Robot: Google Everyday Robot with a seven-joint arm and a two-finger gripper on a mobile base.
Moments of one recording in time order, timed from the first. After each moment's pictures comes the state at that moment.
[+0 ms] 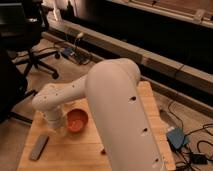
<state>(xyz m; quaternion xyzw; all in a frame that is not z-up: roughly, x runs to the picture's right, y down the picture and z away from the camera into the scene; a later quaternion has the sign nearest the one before) -0.223 0.234 0.780 -0.38 0.19 0.35 0.84</state>
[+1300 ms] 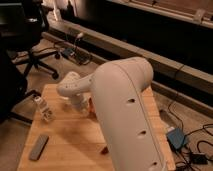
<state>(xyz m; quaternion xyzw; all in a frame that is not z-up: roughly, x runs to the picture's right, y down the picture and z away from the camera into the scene) -0.110 0.142 0.870 -0.24 0.25 0.48 0.81</state>
